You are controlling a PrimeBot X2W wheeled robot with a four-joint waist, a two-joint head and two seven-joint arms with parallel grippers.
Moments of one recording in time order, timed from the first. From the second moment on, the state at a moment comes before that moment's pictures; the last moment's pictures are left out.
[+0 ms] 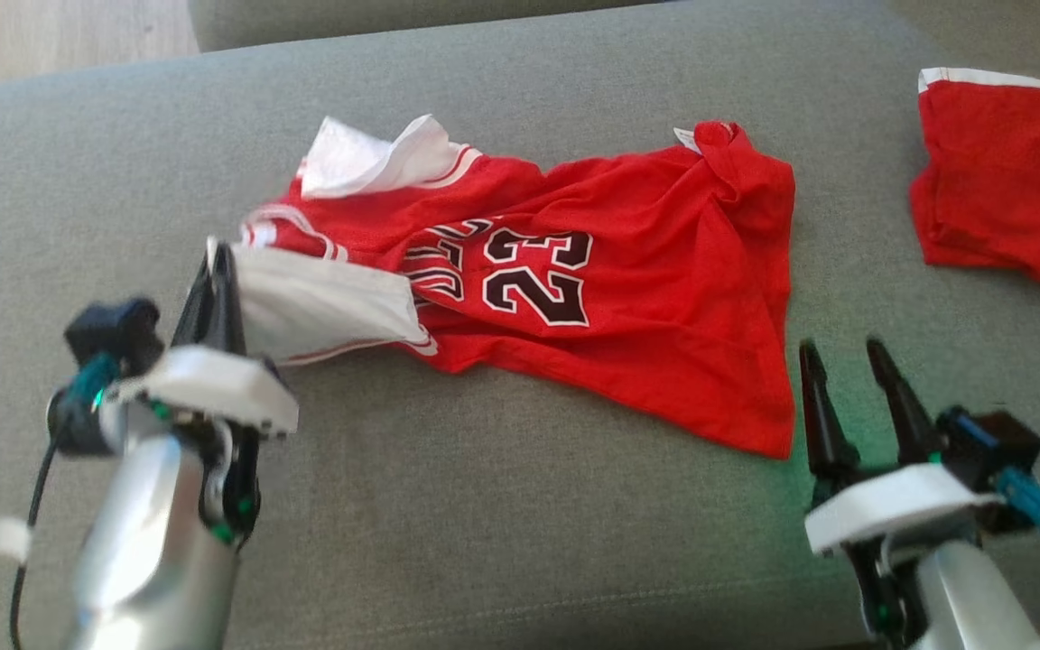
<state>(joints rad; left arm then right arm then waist) -0.43 0.11 -0.17 0.57 -0.34 0.04 -0.25 -0.11 -0.07 0.09 0.29 0.24 0.13 -0.18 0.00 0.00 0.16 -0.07</state>
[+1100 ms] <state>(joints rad) -0.22 0.09 -0.15 0.32 -0.26 -0.01 -0.25 -0.07 -0.05 0.10 0.43 0.49 0.13 0.02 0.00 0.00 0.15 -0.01</state>
